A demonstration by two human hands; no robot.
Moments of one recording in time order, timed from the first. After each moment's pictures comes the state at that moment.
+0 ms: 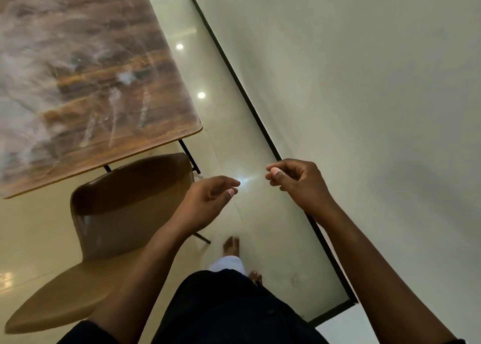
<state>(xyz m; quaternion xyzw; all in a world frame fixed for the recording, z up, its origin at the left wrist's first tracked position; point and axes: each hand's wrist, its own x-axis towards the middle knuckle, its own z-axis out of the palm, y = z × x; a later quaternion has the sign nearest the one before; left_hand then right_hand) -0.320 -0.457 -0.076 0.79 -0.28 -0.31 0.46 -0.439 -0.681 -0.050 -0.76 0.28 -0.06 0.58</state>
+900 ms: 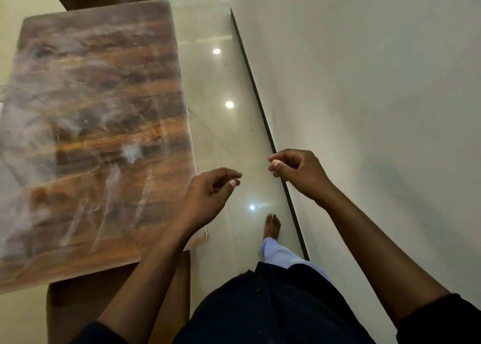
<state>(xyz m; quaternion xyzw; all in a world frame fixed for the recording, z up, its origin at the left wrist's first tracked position) 0.049 -0.671 -0.069 0.83 -0.16 -0.20 0.50 -0.002 -0.922 -0.058 -0.82 0.18 0.03 0.54</state>
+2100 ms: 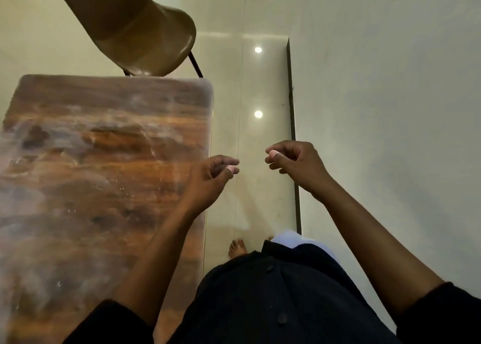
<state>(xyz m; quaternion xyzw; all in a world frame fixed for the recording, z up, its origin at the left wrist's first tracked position) 0.729 -0.787 -0.078 0.80 0.00 -0.19 0.56 0.726 -1.030 -0.065 -0.82 0.10 0.10 0.55</state>
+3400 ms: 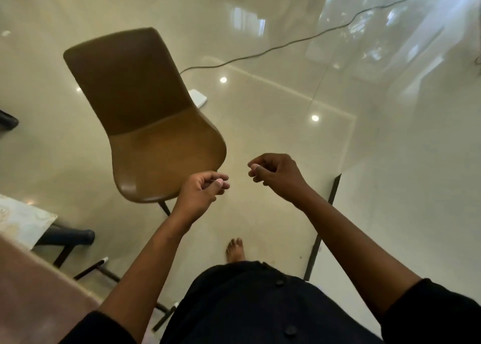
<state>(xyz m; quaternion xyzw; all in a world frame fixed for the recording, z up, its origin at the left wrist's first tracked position) 1.475 -0.845 -0.085 0.76 0.24 -0.07 0.60 1.578 -1.049 -0.067 -0.84 -0.12 0.22 0.48</state>
